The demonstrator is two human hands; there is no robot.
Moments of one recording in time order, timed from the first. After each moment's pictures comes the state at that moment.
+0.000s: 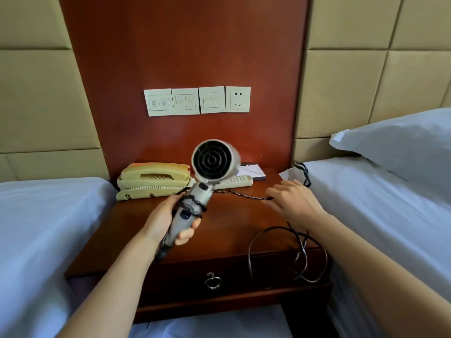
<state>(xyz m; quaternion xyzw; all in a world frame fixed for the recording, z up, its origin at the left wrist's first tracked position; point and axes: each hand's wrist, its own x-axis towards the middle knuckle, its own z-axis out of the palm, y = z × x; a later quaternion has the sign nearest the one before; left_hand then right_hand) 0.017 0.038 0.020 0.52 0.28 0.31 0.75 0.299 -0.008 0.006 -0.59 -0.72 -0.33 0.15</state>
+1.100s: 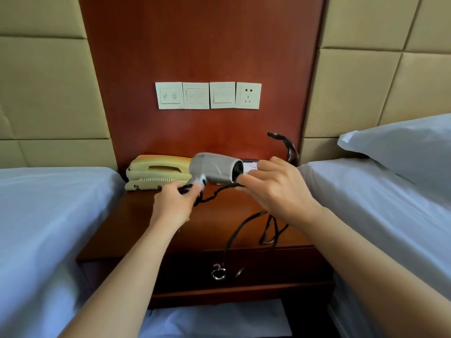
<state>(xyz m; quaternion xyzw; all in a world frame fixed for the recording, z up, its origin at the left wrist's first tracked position) 0.018 0.035 0.028 0.66 0.56 0.41 0.28 0.214 -0.040 0.064 -0.38 -0.75 -0.49 0.26</state>
